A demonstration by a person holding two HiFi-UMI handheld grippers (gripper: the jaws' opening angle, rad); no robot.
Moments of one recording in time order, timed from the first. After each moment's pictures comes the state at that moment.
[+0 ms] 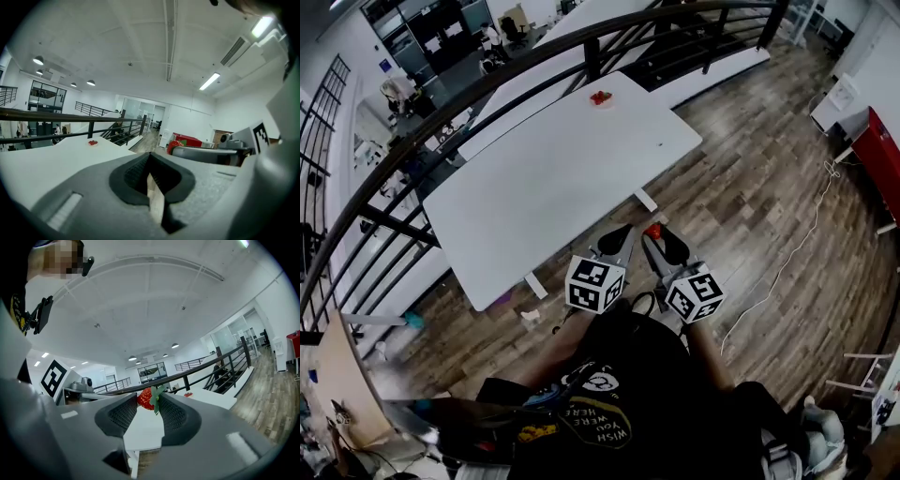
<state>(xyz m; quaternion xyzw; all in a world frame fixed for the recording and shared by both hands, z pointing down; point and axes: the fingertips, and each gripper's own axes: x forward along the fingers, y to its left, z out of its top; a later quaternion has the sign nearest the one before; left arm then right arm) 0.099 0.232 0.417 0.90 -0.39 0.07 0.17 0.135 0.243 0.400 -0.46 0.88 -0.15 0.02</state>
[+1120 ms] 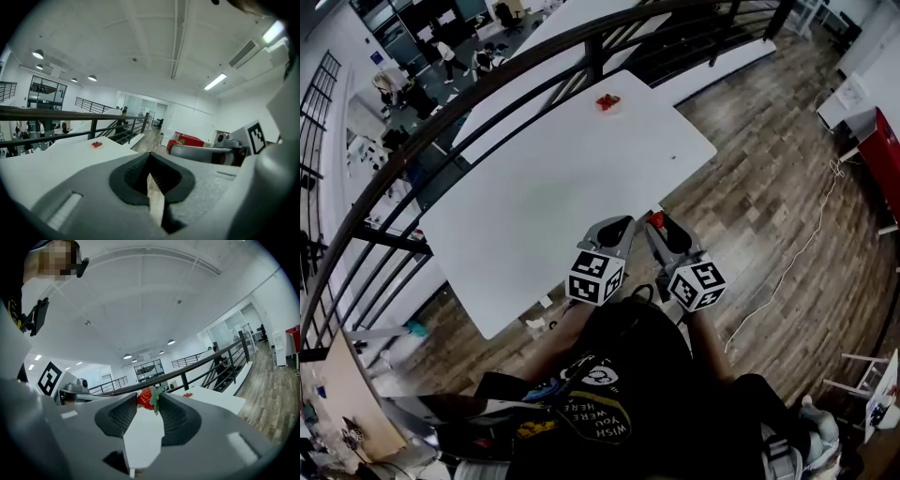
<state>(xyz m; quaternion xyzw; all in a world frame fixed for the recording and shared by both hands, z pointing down) 0.057 0.093 0.436 0.90 -0.38 0.08 0.20 0.101 0.097 0.419 -0.47 0.86 -0.18 0.01</state>
